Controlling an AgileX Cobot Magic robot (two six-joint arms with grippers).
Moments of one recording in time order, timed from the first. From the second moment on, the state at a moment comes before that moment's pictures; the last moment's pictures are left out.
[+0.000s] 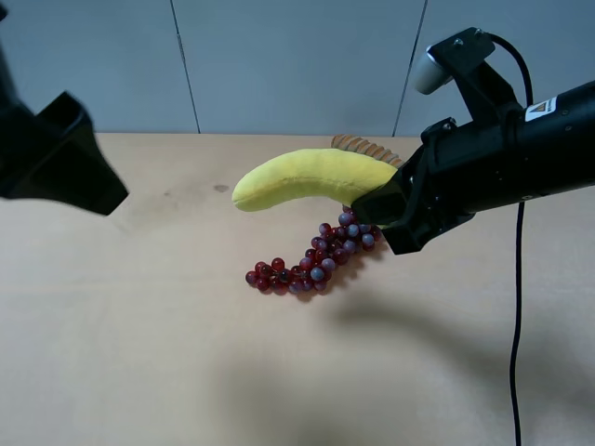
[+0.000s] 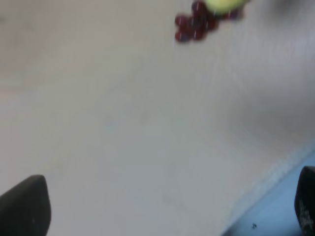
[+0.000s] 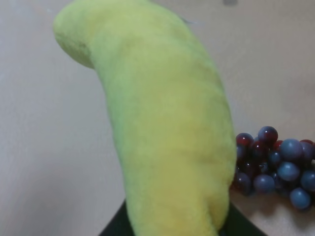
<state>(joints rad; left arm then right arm) -0.76 1.09 -1.13 0.11 1.17 -0.10 0.63 1.19 -0.73 0.64 0.45 -0.69</state>
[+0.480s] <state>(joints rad) -0.76 0.53 -0.76 0.11 1.14 -0.11 0.63 1.19 -0.73 0.64 0.45 -0.69</state>
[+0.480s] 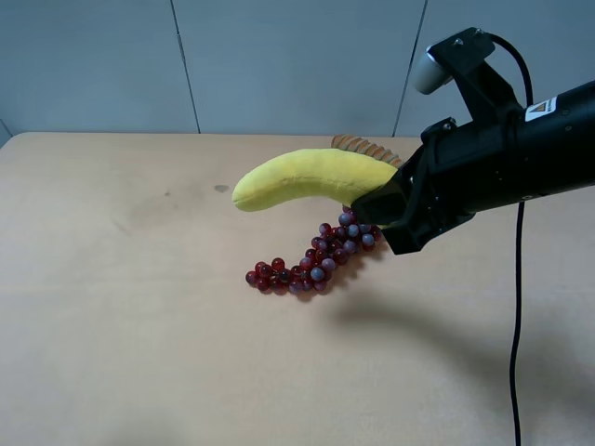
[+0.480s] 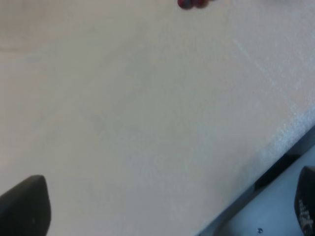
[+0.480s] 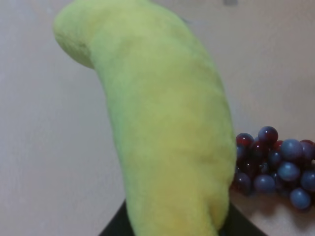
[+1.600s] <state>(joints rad) -0.76 0.11 -0.50 0.07 1.06 -0.05 0.63 1.19 -0.73 0.64 0.41 -0.68</state>
